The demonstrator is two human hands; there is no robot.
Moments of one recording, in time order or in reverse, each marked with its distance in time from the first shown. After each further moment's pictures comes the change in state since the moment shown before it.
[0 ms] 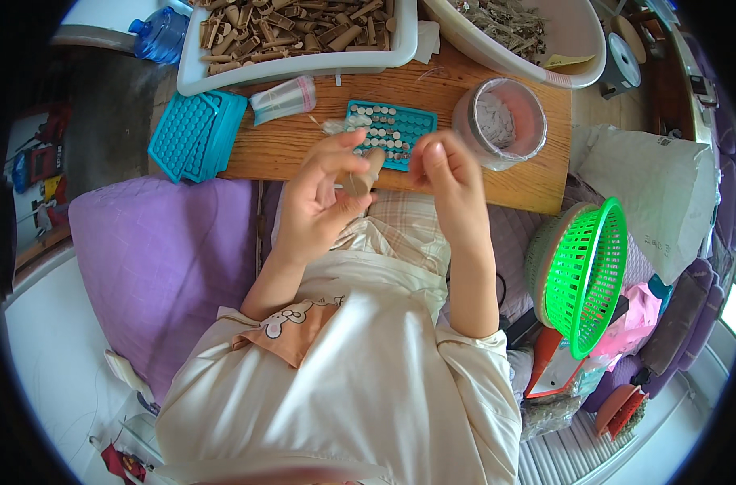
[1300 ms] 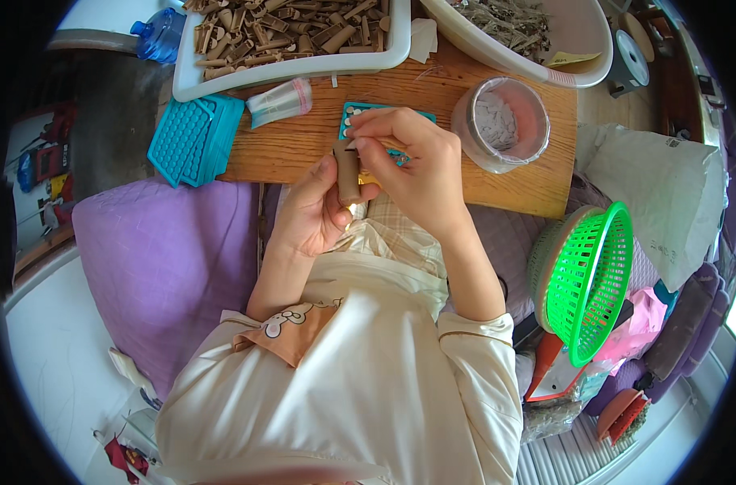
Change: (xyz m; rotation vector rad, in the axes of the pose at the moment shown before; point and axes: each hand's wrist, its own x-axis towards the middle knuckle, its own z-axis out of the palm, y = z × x) left_hand 0.011 -0.013 -0.002 -0.904 0.047 -0.465; right_hand 0.030 -0.020 0.030 -0.280 -0.093 -0.303
